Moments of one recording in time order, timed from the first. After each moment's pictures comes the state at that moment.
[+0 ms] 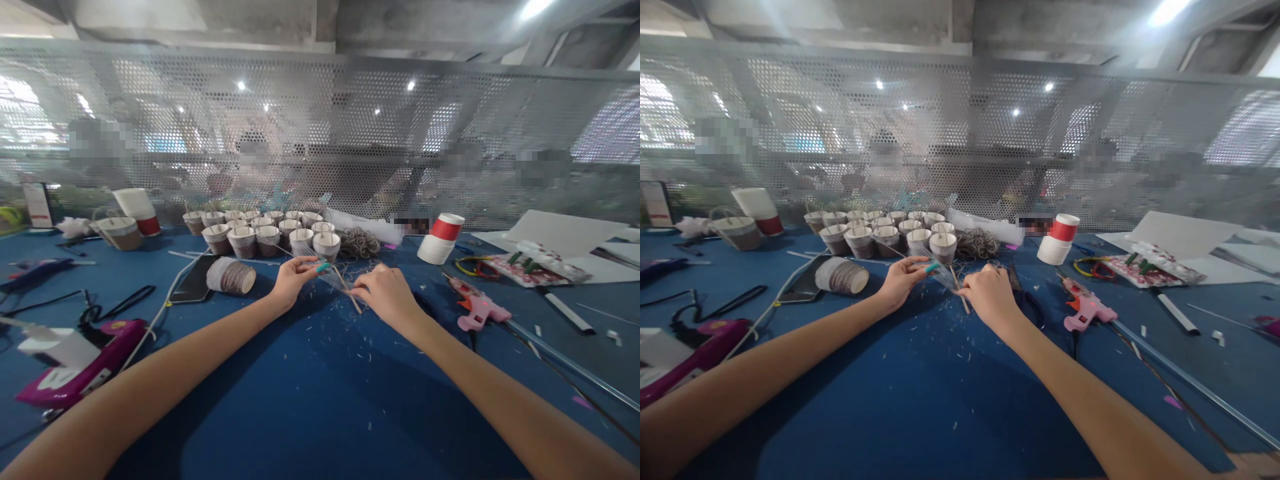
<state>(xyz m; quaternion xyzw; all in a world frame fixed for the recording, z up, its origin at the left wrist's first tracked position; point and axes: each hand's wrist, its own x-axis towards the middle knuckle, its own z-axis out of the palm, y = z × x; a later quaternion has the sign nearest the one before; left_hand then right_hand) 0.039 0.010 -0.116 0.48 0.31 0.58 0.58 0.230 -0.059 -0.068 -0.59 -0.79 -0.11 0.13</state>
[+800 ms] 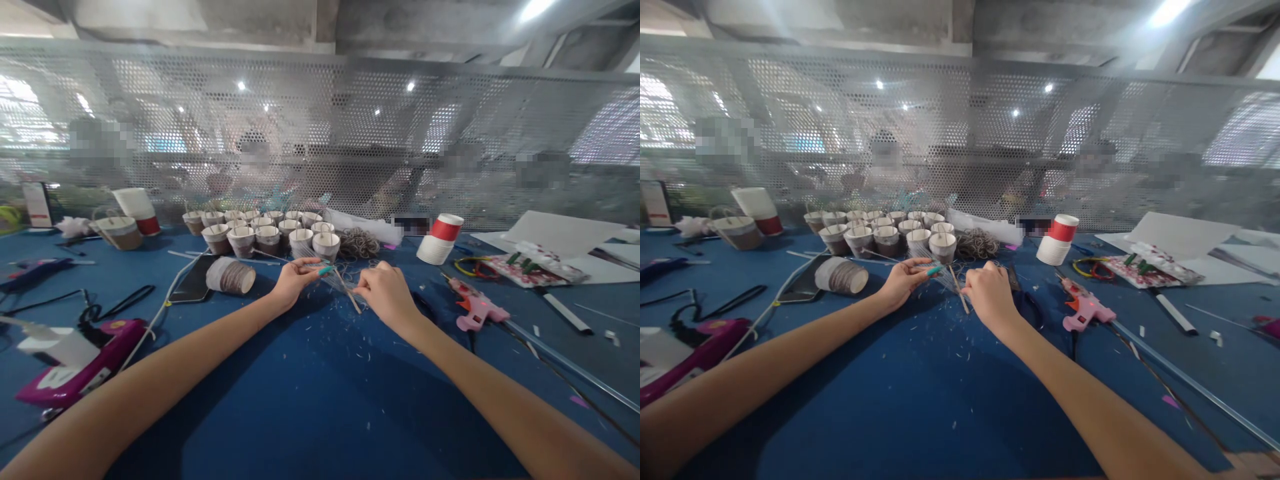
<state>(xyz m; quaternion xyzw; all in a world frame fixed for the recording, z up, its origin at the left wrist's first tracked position) 0.039 0.010 -0.117 0.48 0.30 0.54 0.62 0.231 -0.059 -0.072 -0.59 -0.77 -0.12 0.20</state>
